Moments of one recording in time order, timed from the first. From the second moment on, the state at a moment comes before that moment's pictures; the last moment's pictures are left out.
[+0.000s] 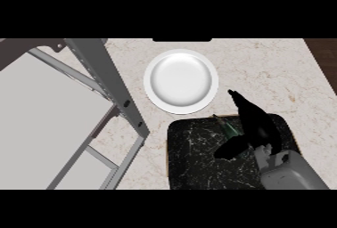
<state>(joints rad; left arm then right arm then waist) -0.08 0.42 -0.19 -1.31 0.28 0.15 -0.17 -0.33 -0.35 0.45 -1.68 0.44 0.06 0.97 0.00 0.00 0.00</state>
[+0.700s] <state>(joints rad) -0.08 0.41 -0.15 -1.31 0.25 0.10 -0.16 -0.35 -0.36 0.42 -1.60 0.39 0.23 1.04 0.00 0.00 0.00</state>
